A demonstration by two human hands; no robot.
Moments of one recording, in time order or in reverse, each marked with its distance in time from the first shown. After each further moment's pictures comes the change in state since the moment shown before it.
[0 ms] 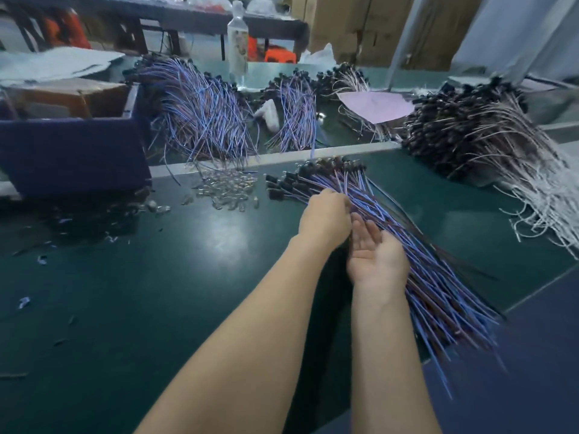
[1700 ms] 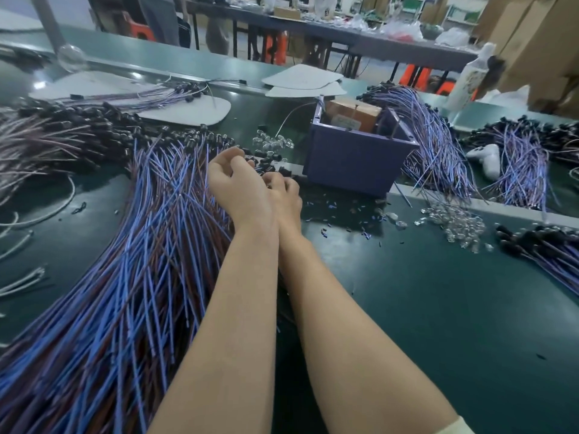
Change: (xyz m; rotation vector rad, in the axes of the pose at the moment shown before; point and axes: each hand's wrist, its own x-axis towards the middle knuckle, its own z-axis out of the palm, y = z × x) left_hand -0.203 -0.215 -0.261 -1.112 1.536 -0.567; right_hand -0.191 0.345 0.101 -1.738 -1.336 -0.711
